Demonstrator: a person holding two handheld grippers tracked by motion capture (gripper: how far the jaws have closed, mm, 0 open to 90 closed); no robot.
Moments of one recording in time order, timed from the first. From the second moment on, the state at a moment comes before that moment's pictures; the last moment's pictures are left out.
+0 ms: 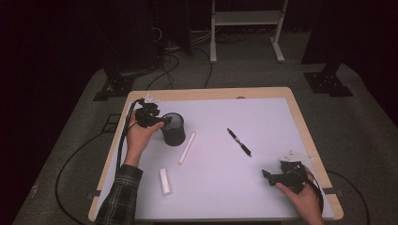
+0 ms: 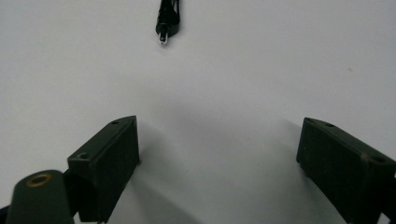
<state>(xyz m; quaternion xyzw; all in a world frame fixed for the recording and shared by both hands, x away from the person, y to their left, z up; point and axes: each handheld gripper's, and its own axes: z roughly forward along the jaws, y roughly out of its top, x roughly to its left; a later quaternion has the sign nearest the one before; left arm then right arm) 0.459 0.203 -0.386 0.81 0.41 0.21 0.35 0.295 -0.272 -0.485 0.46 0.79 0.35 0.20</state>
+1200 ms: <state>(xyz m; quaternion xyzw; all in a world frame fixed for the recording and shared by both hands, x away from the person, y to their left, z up) 0.466 0.195 -0.400 0.83 0.44 0.19 0.29 0.295 -0.272 -0.485 0.46 0.79 0.35 0.20</state>
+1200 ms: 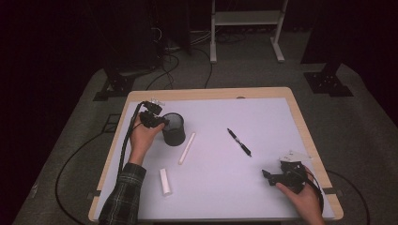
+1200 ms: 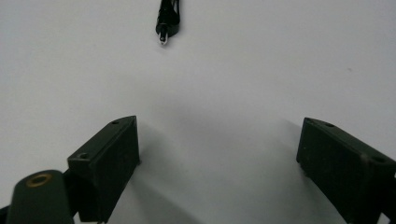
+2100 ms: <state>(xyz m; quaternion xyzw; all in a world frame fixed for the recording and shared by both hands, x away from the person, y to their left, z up) 0.450 0.202 -0.381 0.82 0.44 0.18 0.32 0.295 -0.272 -0.485 0.46 0.79 0.35 0.20</state>
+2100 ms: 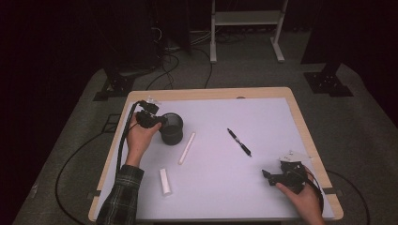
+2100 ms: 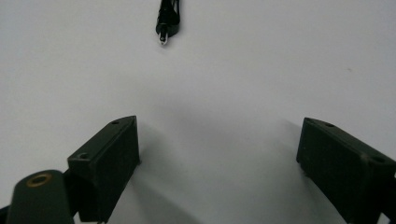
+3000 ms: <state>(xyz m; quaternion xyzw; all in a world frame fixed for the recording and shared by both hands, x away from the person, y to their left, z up) 0.423 0.191 -0.361 0.83 0.40 0.16 0.36 0.295 -0.272 -0.485 0.46 0.79 0.35 0.20</state>
